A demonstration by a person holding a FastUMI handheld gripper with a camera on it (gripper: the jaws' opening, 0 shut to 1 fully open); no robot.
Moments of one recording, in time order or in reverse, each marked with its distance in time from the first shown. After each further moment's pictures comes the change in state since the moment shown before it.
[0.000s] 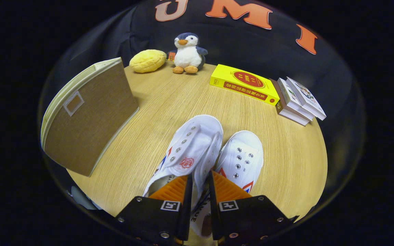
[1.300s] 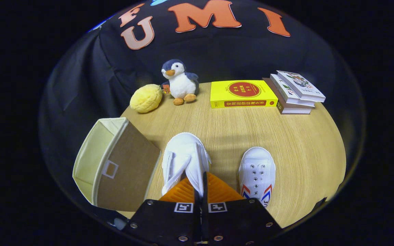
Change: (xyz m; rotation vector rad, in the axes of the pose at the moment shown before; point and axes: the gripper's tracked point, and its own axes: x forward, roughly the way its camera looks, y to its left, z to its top) arm -0.063 0.035 0.079 0.336 -0.075 0.125
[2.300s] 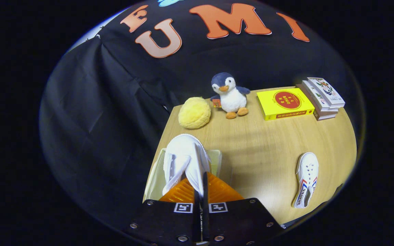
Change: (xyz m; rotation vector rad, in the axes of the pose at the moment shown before) arm -0.022 0.201 0.060 0.084 0.060 0.162
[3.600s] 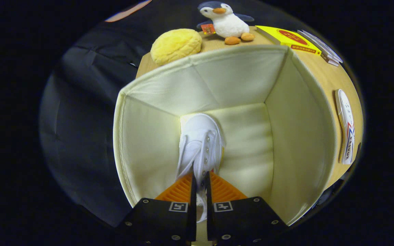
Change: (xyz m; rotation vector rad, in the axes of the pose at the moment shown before) arm 0.129 0.054 -0.137 0.235 0.424 -0.131
